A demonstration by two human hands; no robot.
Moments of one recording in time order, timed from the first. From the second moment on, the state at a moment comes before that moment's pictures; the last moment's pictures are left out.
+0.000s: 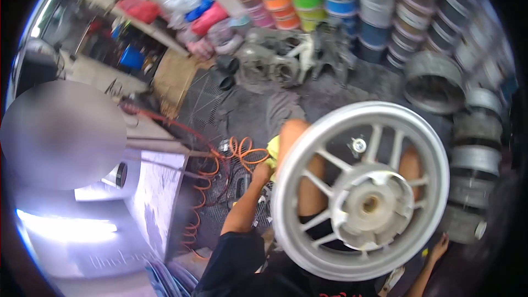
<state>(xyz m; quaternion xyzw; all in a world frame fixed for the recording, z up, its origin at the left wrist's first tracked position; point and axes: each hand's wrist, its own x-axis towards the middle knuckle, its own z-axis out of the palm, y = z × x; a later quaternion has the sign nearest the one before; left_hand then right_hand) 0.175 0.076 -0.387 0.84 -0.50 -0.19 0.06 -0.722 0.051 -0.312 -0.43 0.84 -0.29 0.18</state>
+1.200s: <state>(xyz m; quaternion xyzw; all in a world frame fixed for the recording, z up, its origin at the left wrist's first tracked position) 0.194 -0.101 -0.452 0.76 -0.60 -0.25 0.04 -0.357 -0.045 -0.005 -0.47 0.69 -0.46 0.30</state>
